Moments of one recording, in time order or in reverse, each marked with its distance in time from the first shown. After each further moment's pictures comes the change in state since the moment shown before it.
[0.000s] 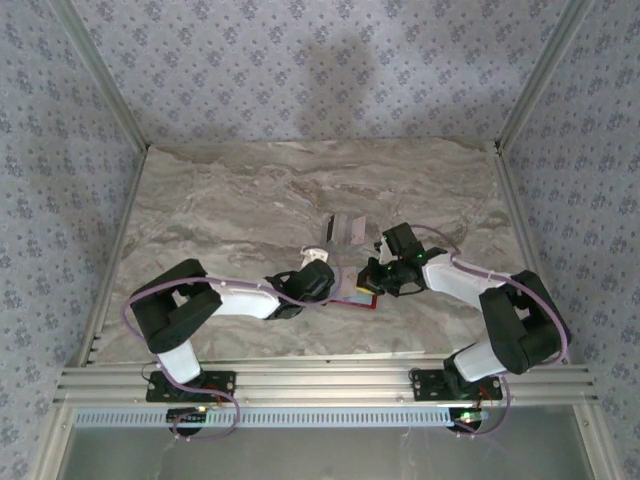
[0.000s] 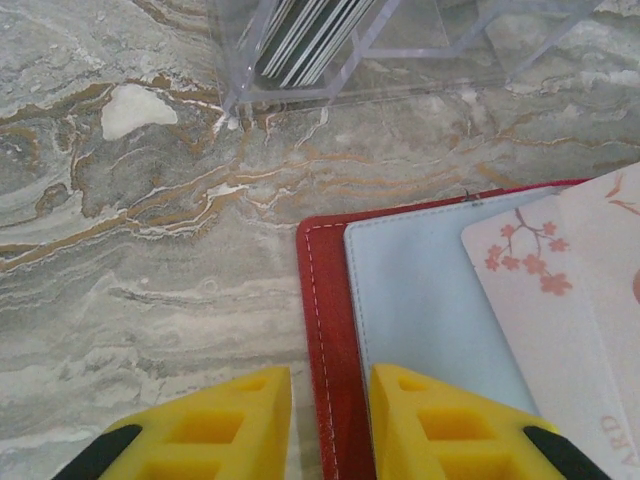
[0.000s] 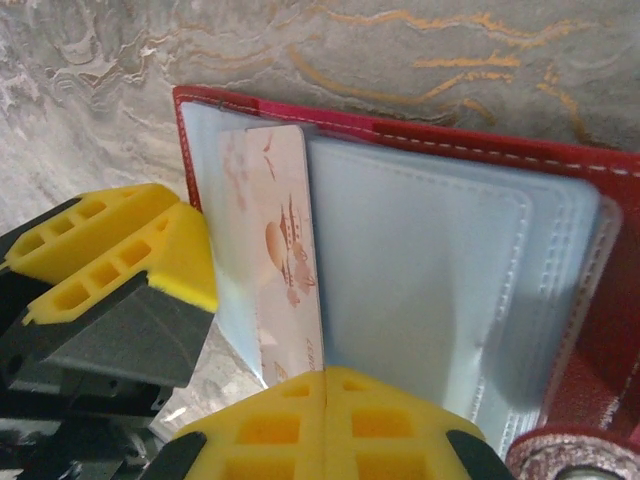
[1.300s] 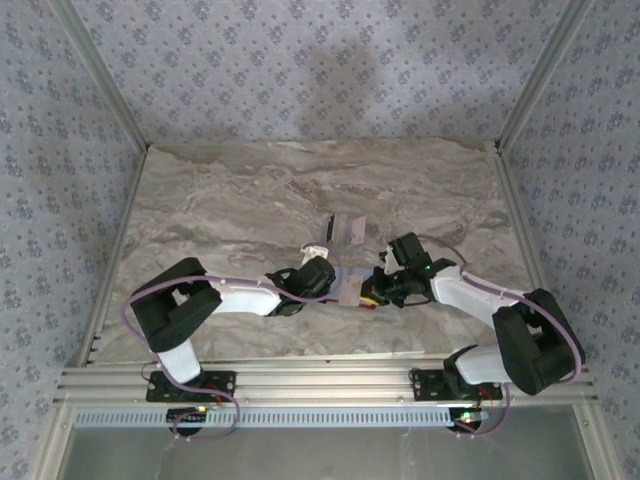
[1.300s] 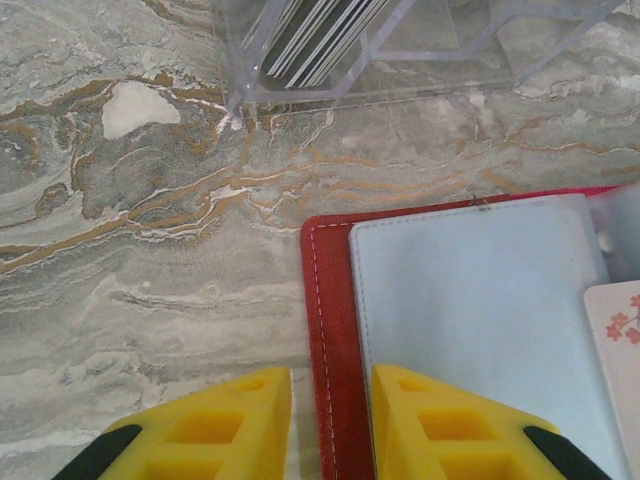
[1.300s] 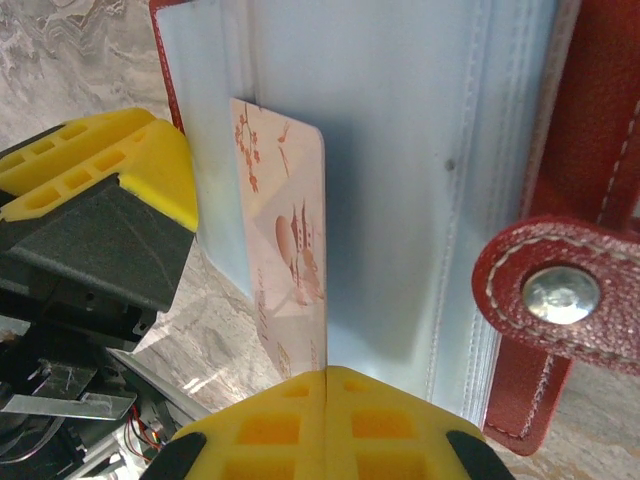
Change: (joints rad) left arm 0.016 0.007 0.030 -0.045 0.019 -0.014; right arm -0.003 -0.111 -0.087 -0.026 -0.054 0.037
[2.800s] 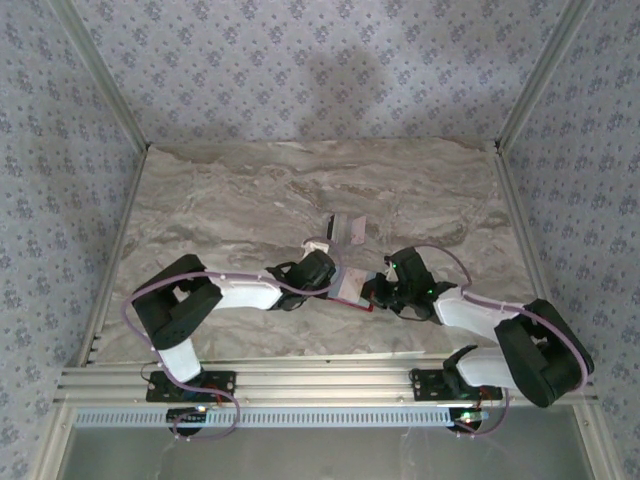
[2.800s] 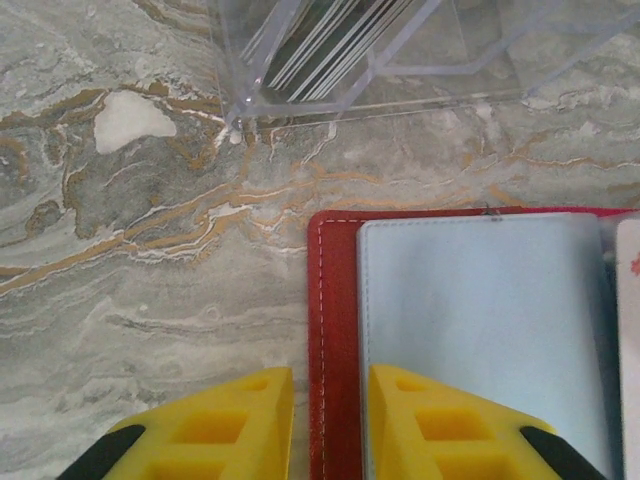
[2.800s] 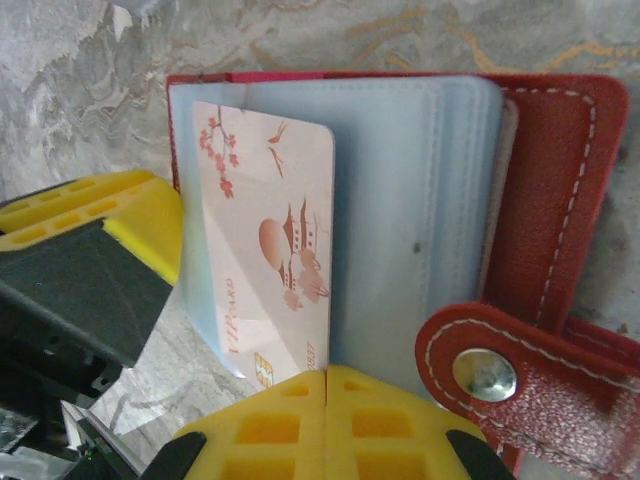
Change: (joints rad) left arm 0.031 0.011 0.038 -0.044 0.052 0.002; right arm 0.064 -0.082 -0.202 0.356 0.169 0.136
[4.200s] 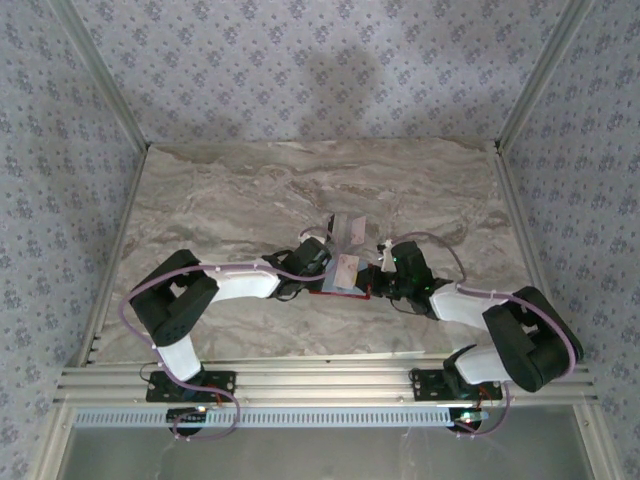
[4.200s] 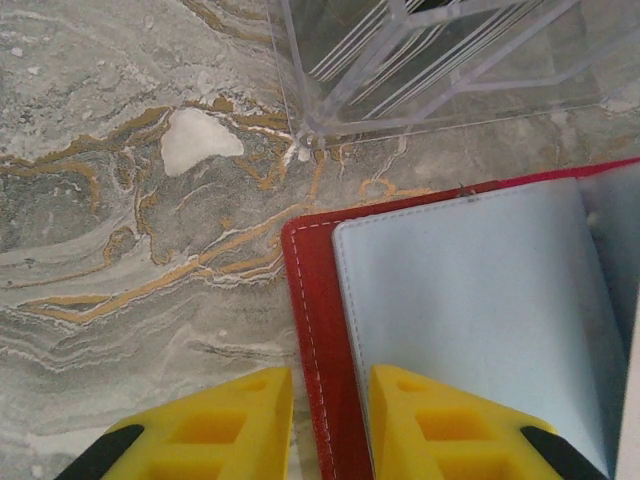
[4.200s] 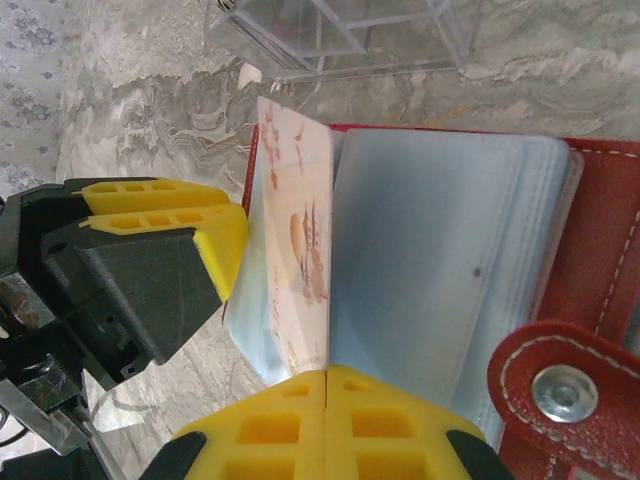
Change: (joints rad) left arm 0.079 0.006 0.074 -0.140 0.061 0.077; right arm -0.027 0.097 0.001 0.247 -0.042 -0.179
